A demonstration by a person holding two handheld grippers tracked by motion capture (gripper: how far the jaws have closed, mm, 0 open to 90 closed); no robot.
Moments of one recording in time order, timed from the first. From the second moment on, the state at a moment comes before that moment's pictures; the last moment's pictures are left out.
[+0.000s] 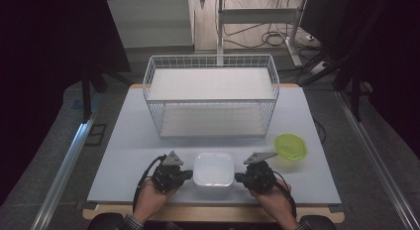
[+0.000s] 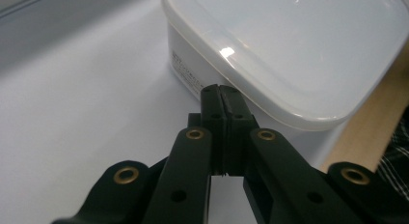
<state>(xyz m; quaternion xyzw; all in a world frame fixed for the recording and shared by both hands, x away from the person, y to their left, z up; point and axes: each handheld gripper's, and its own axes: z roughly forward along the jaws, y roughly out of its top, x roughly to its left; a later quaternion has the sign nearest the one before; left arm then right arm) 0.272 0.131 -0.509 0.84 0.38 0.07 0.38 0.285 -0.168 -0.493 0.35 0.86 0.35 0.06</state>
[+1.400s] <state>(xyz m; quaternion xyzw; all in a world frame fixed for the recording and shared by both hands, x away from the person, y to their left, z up) 0.255 0.171 -0.516 0.80 0.36 0.14 0.46 0.294 -0.194 -0.493 0.32 0.84 0.43 0.07</state>
